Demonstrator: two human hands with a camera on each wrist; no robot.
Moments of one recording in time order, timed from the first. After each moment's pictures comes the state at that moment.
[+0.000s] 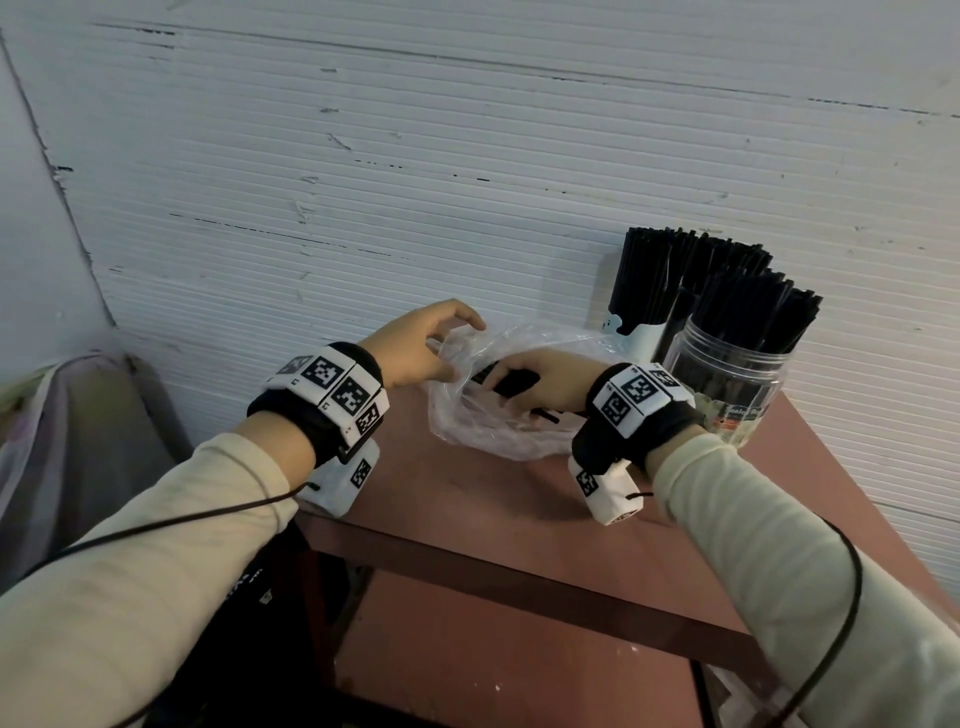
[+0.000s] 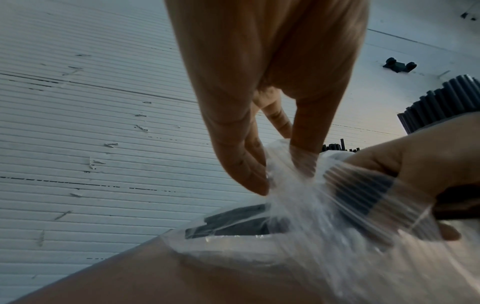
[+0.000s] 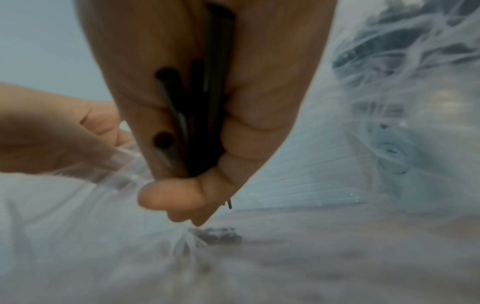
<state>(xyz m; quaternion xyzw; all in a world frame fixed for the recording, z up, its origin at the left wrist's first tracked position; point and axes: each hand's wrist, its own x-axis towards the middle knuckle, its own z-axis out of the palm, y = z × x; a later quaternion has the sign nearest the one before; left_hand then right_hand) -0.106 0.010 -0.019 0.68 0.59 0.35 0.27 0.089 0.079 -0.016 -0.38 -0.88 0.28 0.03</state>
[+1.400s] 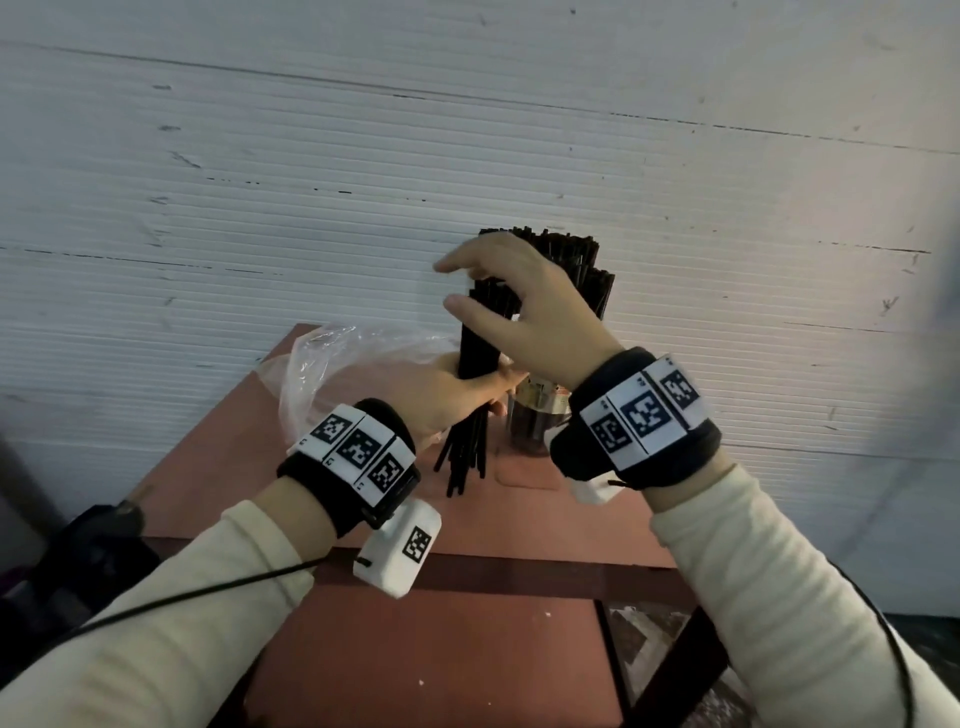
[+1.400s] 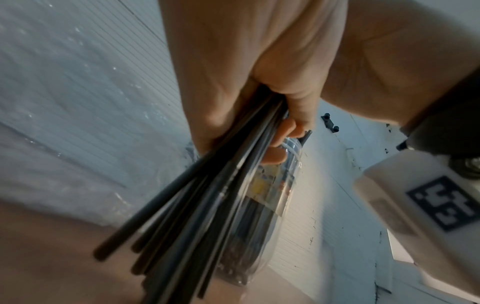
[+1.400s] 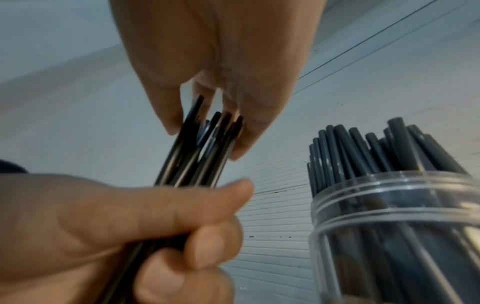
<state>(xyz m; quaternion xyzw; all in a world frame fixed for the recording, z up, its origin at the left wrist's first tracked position) 0.069 -0.012 -0.019 0.64 0.45 0.45 0.44 0.192 -0.003 0.053 -0.24 -0.88 0.03 0.41</state>
